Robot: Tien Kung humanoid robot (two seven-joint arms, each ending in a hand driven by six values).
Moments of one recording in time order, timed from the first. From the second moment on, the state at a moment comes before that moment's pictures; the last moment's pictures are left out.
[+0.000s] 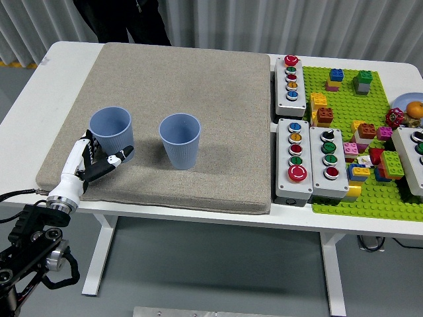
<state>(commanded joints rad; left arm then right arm) -0.12 0.33 -1.05 -1.30 1.03 0.30 -0.24 0.21 -0.10 1.61 0.18 -0.97 -0.26 -0.32</state>
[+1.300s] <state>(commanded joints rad) -0.17 0.33 -1.03 -1.27 1.03 0.30 -0.23 0.21 -0.10 1.61 0.18 -0.97 -0.25 -0.32</state>
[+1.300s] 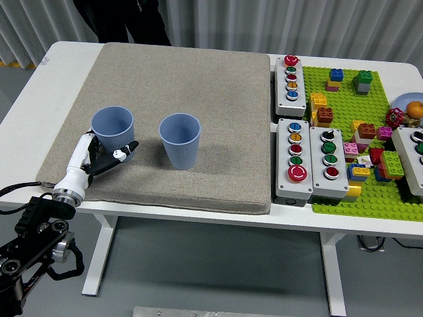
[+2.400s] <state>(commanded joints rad) -0.18 0.31 -1.01 -1.27 1.04 0.39 -0.24 0.21 -0.10 1.62 0.18 -0.98 -0.25 -0.32</state>
